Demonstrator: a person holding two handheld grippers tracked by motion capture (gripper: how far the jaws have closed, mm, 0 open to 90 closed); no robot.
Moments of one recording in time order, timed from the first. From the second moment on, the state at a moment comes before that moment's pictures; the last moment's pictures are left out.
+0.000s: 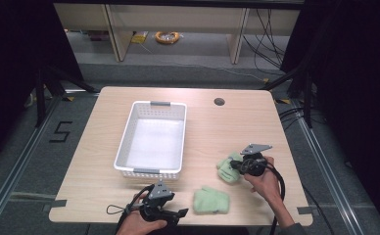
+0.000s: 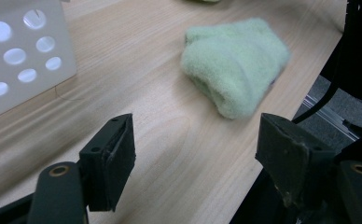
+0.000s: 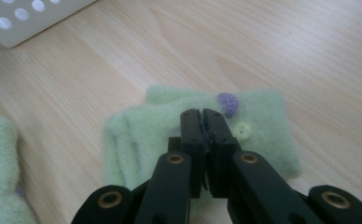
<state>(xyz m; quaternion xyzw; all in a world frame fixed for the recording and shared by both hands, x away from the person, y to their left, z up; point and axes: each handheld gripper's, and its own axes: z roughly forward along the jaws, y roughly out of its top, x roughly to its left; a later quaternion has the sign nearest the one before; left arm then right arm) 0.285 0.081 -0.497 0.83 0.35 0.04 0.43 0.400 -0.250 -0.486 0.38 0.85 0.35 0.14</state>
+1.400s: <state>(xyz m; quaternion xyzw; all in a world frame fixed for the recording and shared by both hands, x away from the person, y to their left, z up) 0.277 0.056 -0.485 0.83 0.31 0.04 0.46 0.305 -0.205 -0.448 0.33 0.83 0.44 0.08</state>
